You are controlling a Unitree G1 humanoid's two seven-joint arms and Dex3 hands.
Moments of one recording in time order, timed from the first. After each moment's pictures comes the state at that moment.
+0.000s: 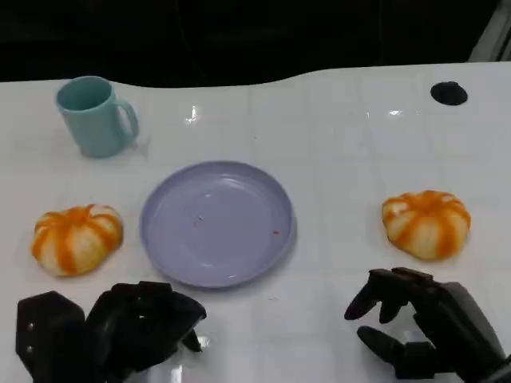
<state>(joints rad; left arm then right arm) -0.02 -0.01 0.09 0.41 -0.25 -0.13 -0.42 -0.06 -0.26 0.26 0.46 -0.60 -0.75 -0.34</state>
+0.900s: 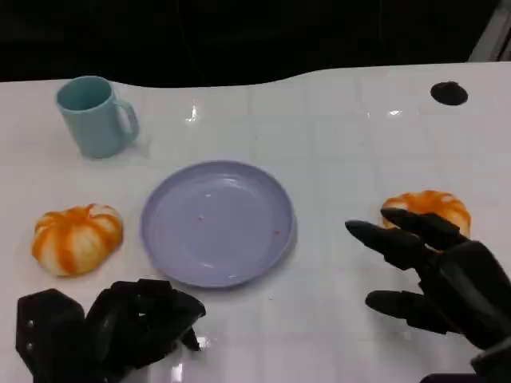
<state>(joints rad) -0.03 -0.01 0.09 0.43 -0.26 -0.14 -0.42 -0.06 -0.35 0.23 0.18 -0.79 -0.47 -0.35</state>
